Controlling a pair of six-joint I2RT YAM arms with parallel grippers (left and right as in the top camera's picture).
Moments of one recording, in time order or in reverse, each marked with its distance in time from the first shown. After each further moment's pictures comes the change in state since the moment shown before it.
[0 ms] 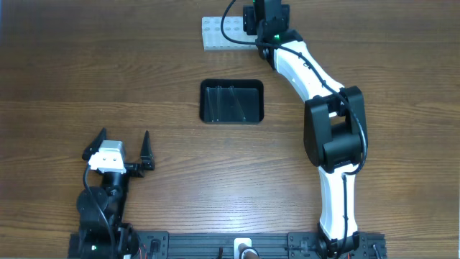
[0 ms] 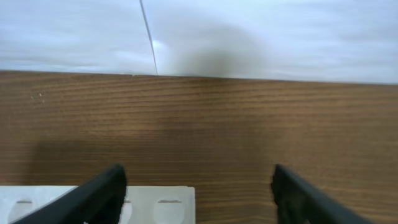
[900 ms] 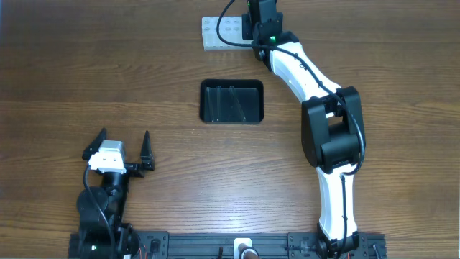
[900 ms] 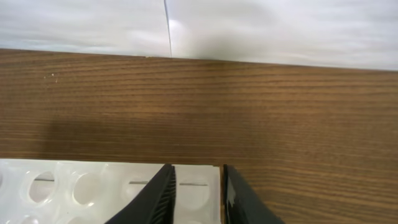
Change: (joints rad) left arm 0.000 0.000 0.000 0.000 0.000 0.000; right arm 0.018 0.002 0.000 -0.041 -0.023 0.008
